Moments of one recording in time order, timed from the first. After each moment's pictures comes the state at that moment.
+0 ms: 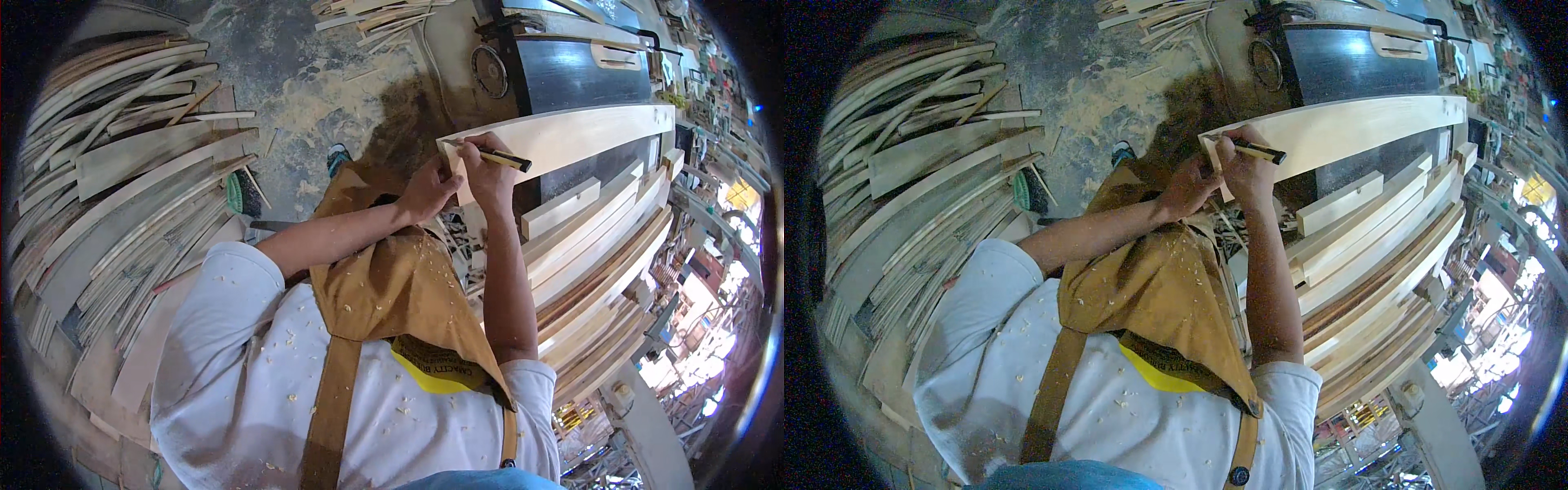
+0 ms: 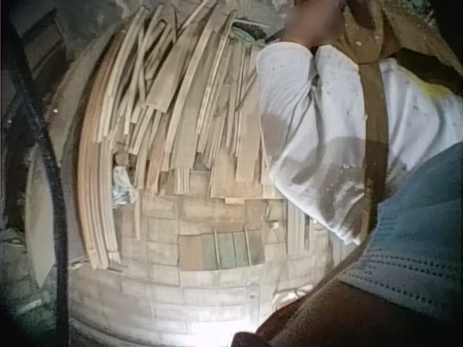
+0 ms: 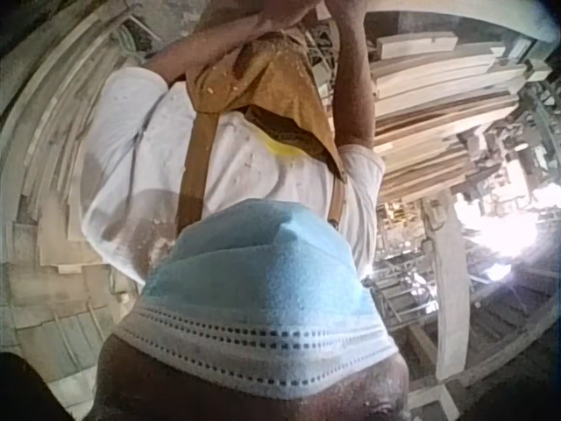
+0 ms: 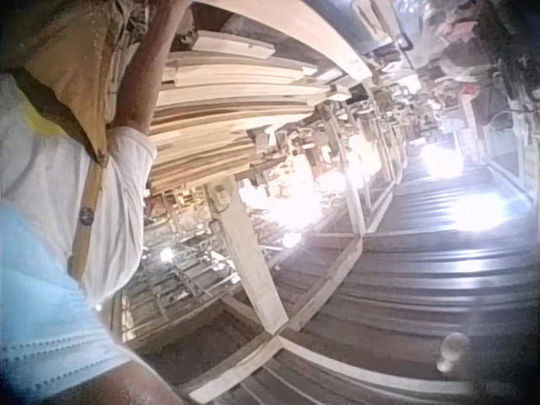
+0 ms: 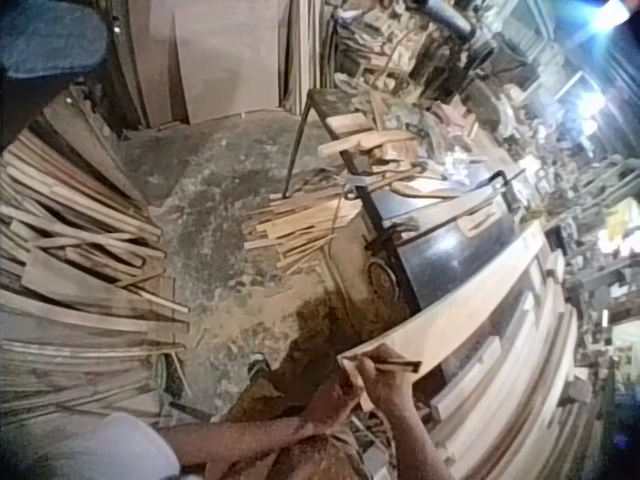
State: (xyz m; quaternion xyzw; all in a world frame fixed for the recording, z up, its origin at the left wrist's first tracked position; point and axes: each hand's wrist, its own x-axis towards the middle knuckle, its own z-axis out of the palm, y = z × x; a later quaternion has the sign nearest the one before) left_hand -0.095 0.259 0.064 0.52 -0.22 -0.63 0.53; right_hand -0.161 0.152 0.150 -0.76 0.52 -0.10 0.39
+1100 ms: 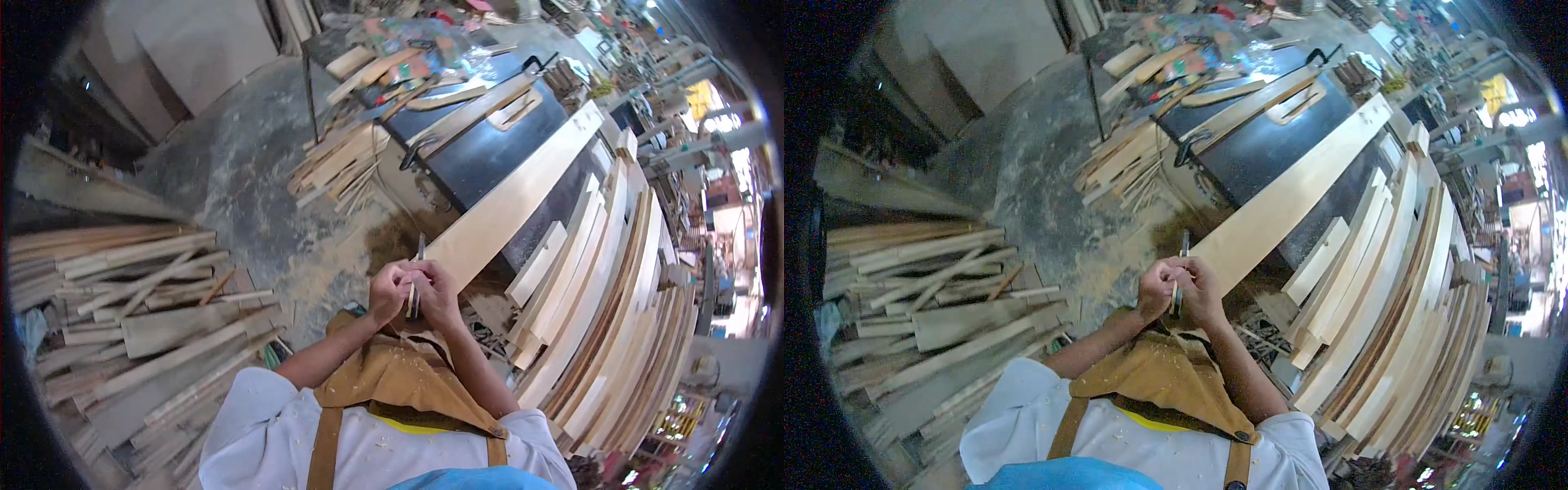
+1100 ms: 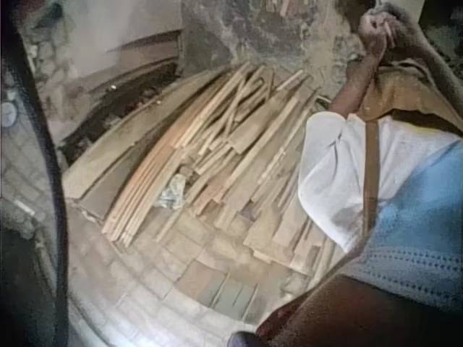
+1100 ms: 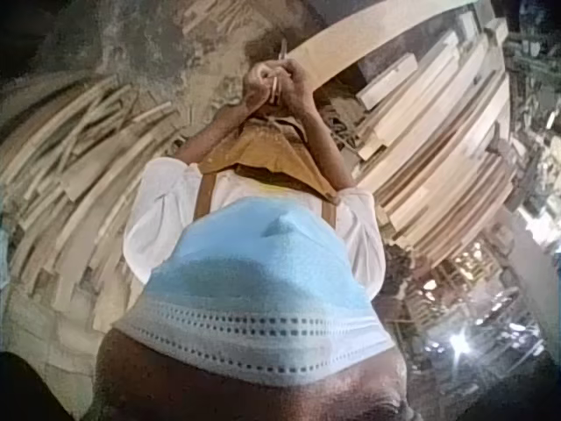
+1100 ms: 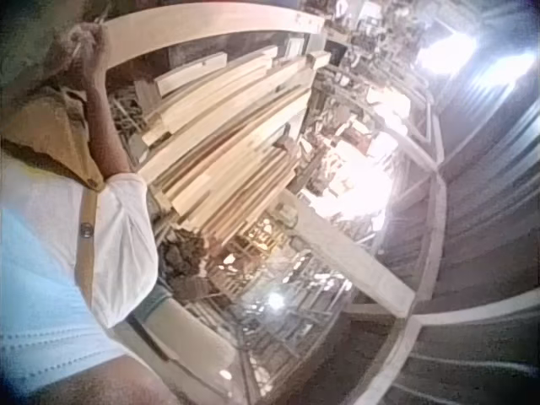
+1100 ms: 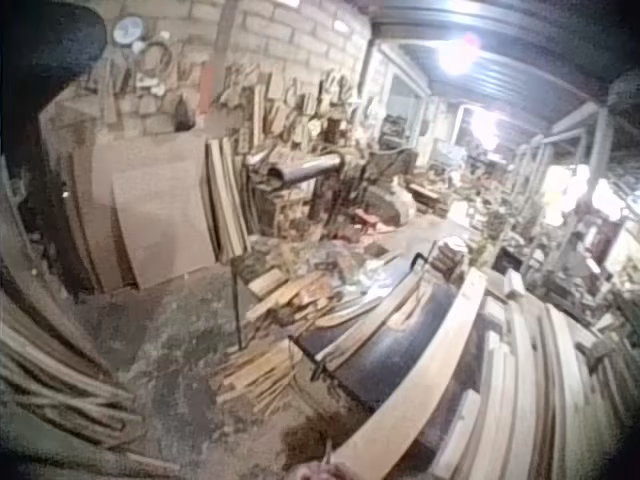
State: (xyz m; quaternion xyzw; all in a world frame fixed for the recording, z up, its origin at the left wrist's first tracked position) left_hand -0.050 0.251 0.002 0.59 -0.36 -0.45 0.56; right_hand -0.148 0.204 0.177 -0.60 0.47 -0.28 0.59
